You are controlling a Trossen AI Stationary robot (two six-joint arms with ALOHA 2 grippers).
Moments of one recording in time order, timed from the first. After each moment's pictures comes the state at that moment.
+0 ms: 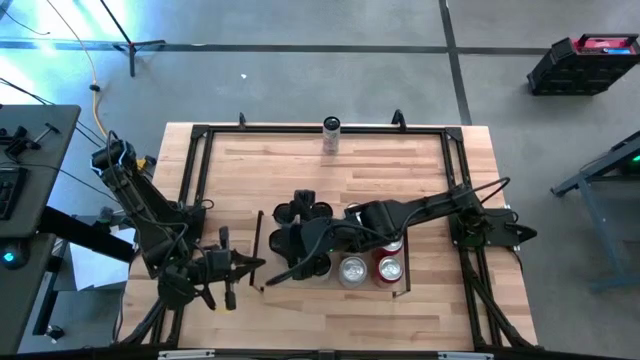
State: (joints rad) left arm -0.96 1.22 0.86 -0.14 -1.13 -0.49; right arm 0.33 2.09 2.32 -0.74 0.46 -0.14
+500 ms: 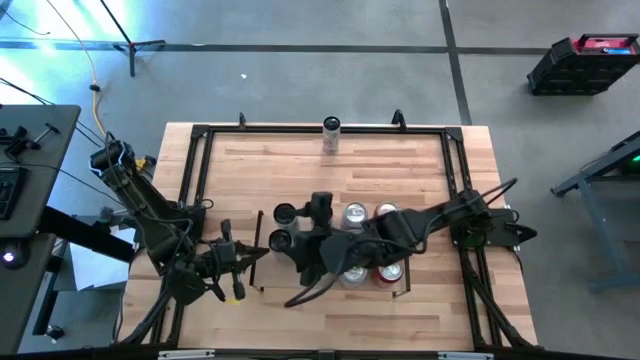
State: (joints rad) left arm -0.90 1.22 0.86 -0.18 -1.16 -0.49; right arm 0.42 2.06 2.36 -0.74 0.70 -0.20
